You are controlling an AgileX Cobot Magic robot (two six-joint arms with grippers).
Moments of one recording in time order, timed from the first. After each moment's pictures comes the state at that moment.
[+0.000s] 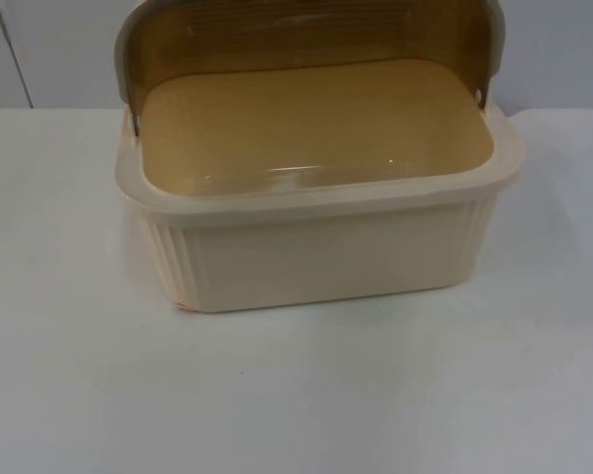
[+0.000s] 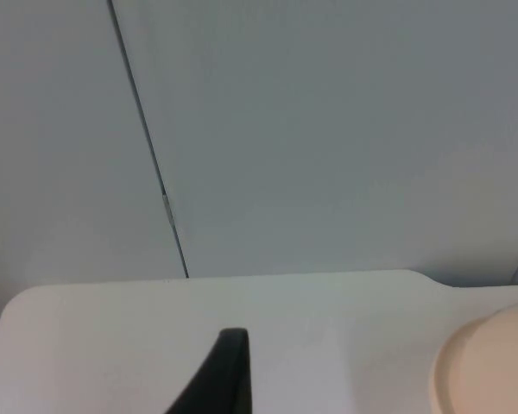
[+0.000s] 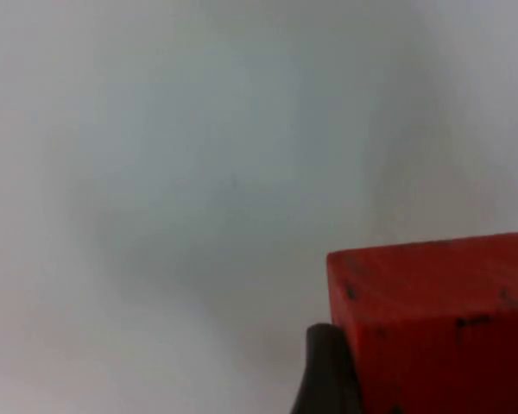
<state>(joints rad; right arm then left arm) -0.32 1.77 -0.90 -0.06 0.48 0.22 -0.07 1.35 -1.31 0.10 0.49 -0.11</state>
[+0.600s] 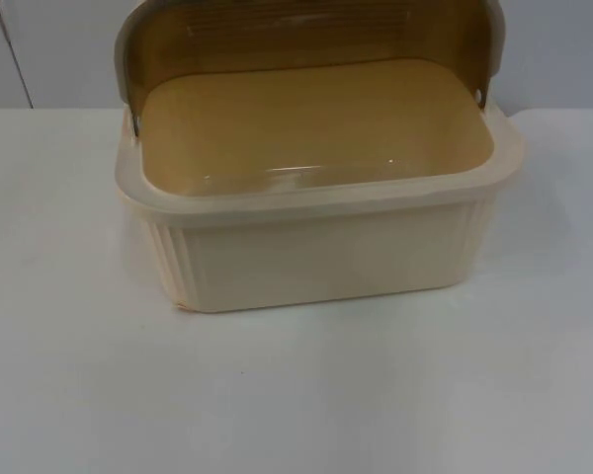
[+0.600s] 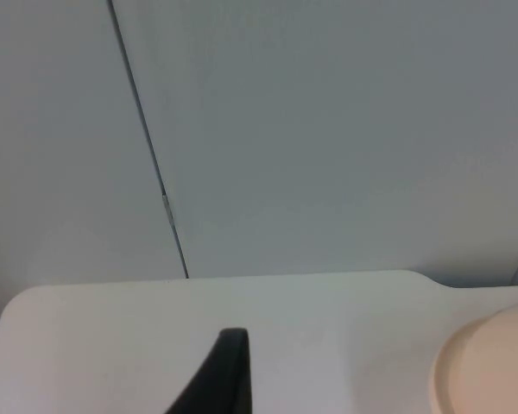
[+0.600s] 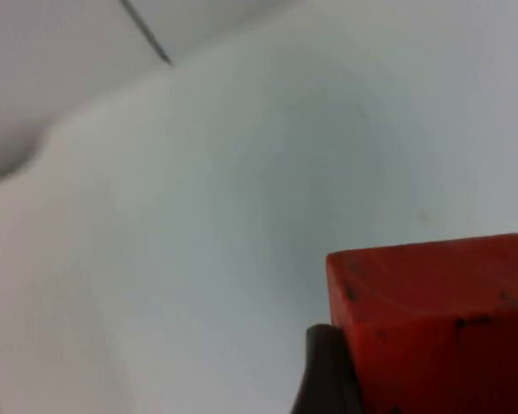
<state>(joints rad) -0.30 1.71 -1.57 0.11 0.84 0.09 -0.07 1.35 -1.31 0.10 0.49 -0.11</state>
